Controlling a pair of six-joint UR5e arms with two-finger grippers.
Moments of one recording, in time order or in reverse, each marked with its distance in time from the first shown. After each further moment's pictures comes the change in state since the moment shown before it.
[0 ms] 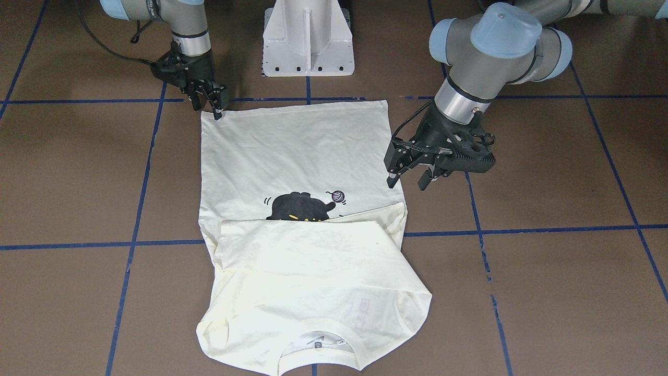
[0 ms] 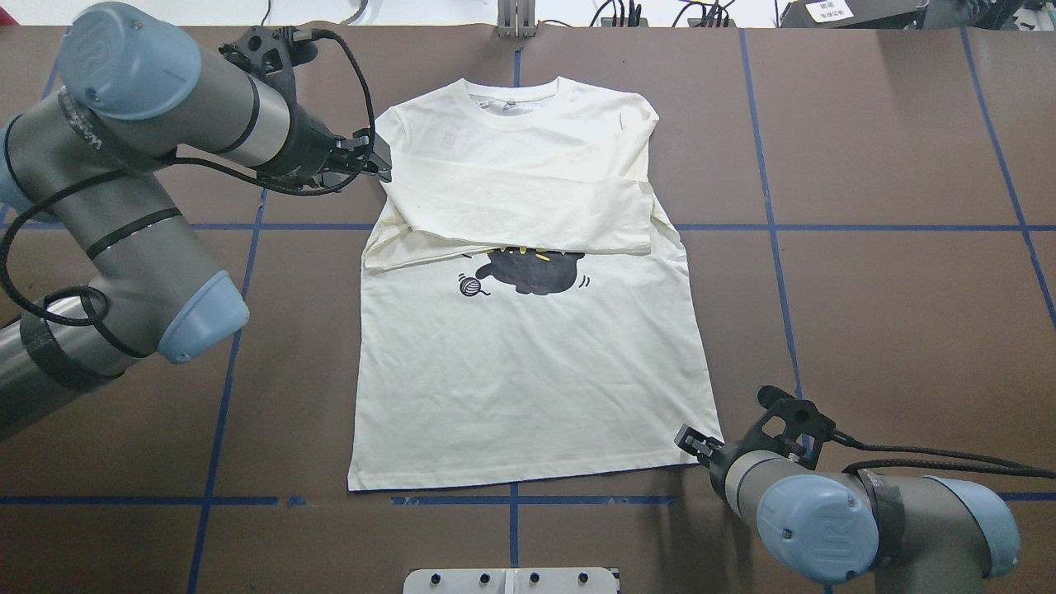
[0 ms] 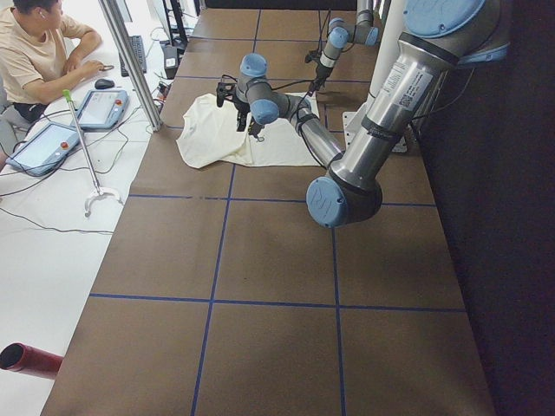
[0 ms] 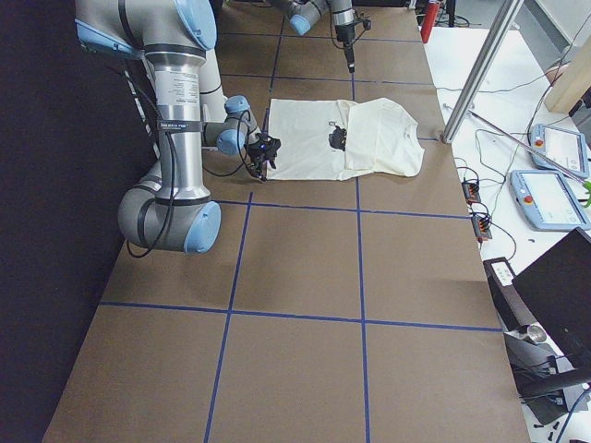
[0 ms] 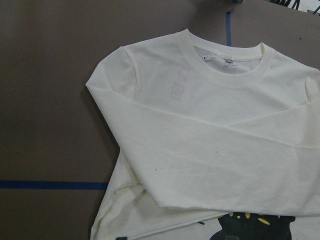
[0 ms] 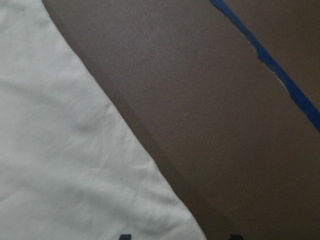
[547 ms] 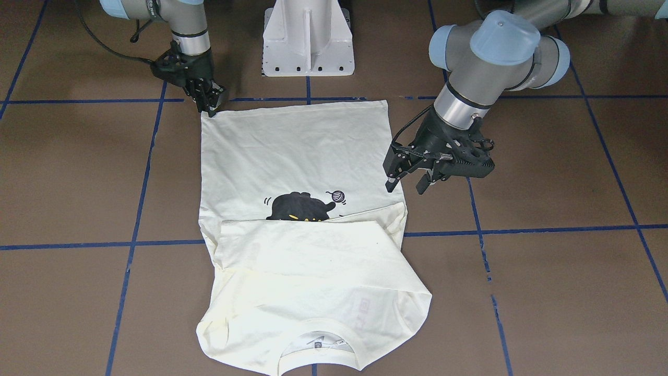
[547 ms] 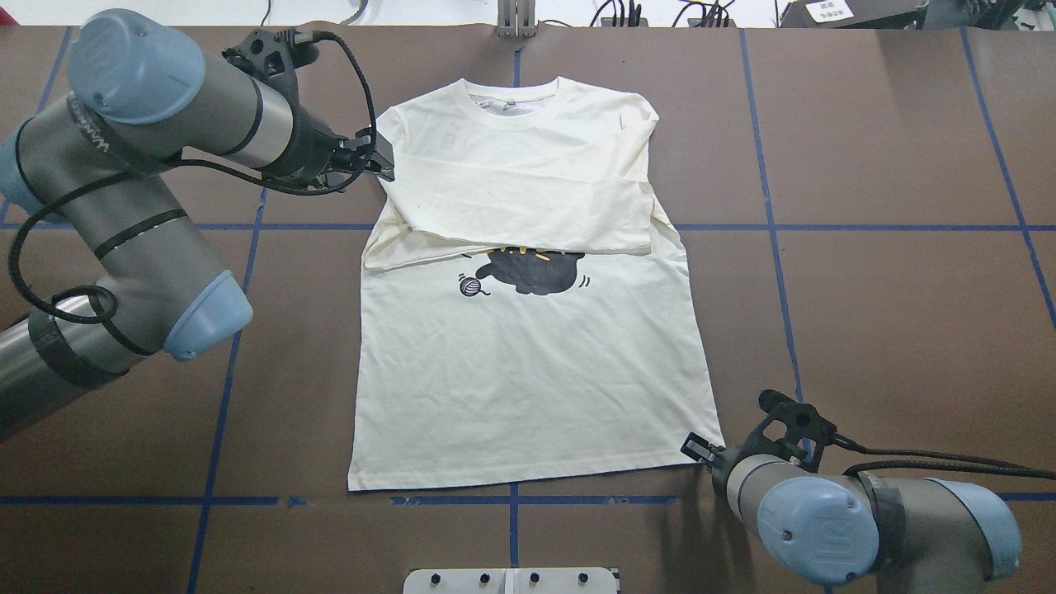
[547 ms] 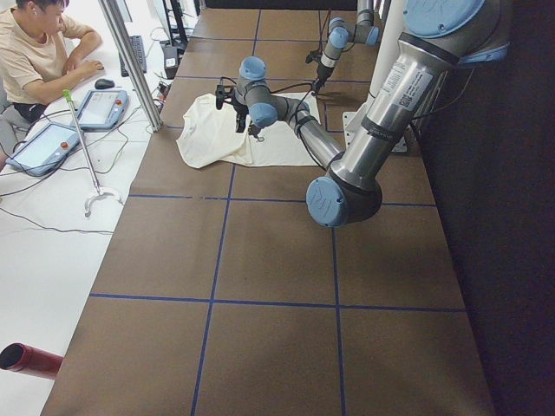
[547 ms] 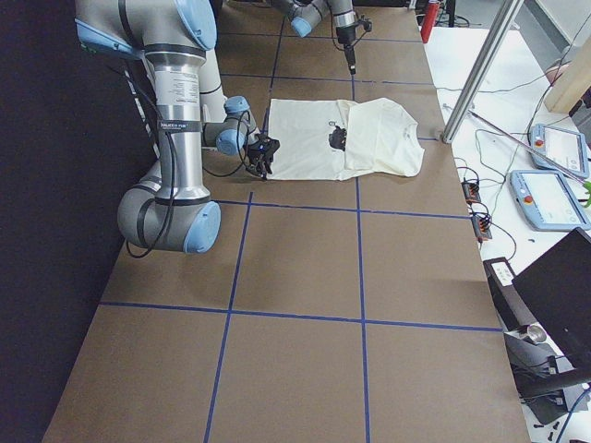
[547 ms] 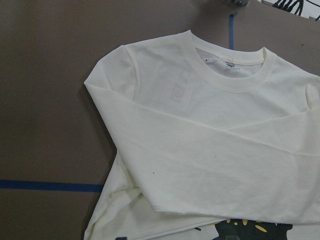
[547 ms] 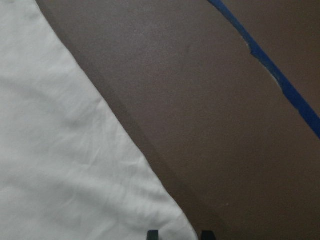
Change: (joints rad) left arm 0.001 0.000 0.023 -0.034 0.001 -0.015; right arm -0.003 -0.003 -0.005 -0.006 0.008 0.000
